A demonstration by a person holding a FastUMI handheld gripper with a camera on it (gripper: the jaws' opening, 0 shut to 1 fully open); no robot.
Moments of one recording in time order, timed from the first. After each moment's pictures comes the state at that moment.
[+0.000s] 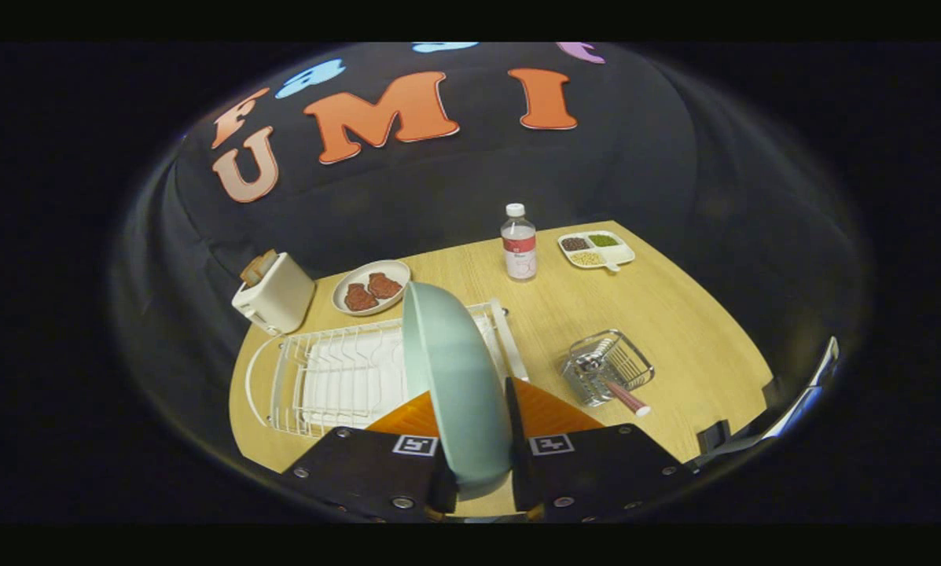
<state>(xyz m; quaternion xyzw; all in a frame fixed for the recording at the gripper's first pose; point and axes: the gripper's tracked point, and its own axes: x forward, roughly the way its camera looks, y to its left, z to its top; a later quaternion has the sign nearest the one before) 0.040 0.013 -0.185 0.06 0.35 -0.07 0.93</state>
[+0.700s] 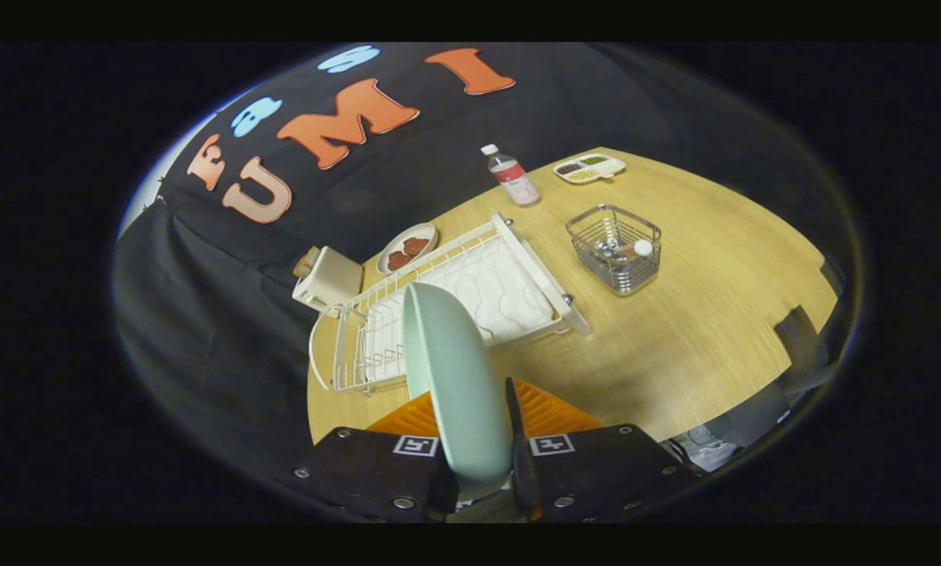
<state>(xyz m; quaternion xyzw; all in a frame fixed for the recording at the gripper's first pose) -0.078 0.035 -0.257 0.23 0.40 0.00 0.89</state>
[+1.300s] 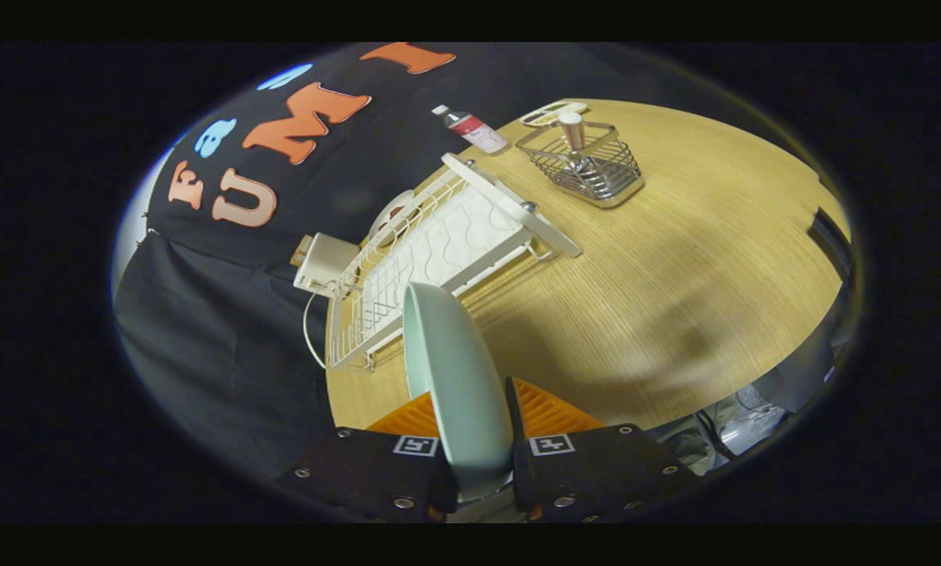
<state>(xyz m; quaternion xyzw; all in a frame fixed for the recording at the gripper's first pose) -0.107 0.049 -0.334 0.32 0.44 0.01 0.84</state>
